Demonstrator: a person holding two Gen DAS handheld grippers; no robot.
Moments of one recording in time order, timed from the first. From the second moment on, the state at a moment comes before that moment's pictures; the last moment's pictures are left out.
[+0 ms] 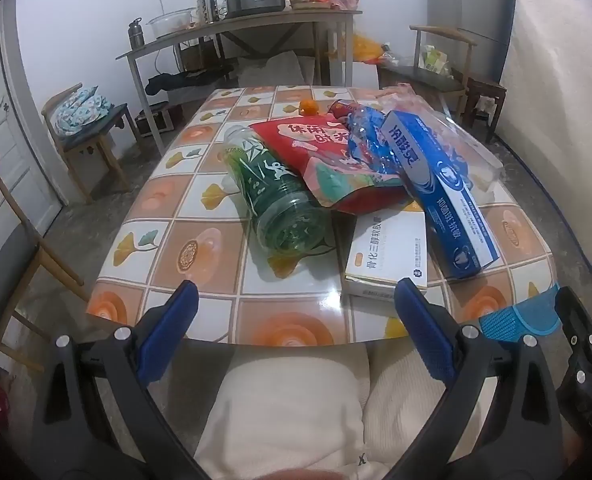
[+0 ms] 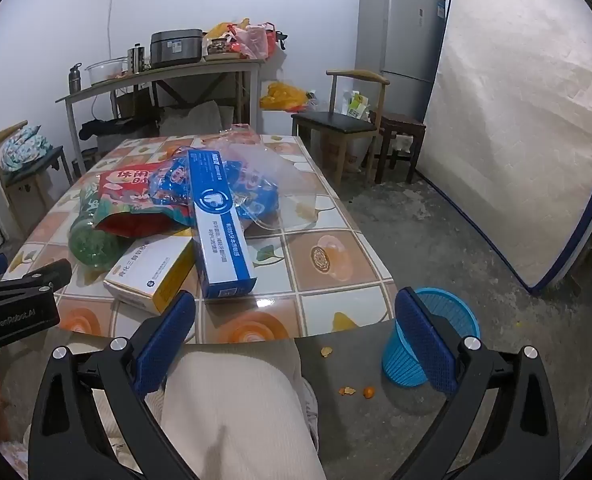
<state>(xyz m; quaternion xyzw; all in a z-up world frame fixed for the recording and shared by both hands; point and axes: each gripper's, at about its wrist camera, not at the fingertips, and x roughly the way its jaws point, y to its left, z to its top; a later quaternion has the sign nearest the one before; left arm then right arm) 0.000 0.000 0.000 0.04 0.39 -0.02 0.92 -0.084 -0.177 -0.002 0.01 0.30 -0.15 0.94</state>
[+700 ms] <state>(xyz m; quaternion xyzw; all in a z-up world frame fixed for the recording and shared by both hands) 0.000 0.001 0.001 0.04 0.38 -0.02 0.92 -0.086 -0.181 0.001 0.01 0.29 -0.15 0.94</state>
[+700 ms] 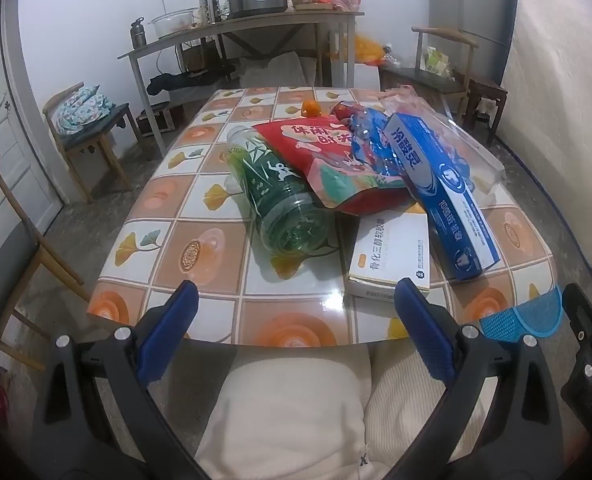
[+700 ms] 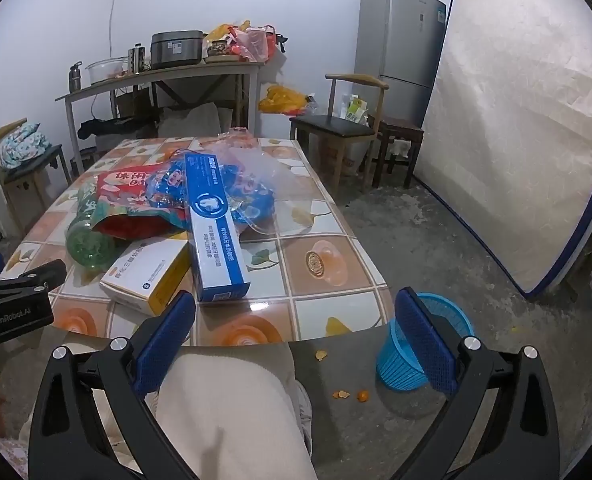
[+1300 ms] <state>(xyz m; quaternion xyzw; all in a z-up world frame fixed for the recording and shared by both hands) 0.004 0.035 0.005 0.04 0.37 0.02 0.93 -0.085 -0.181 0.004 0.00 0.29 -0.15 0.95</state>
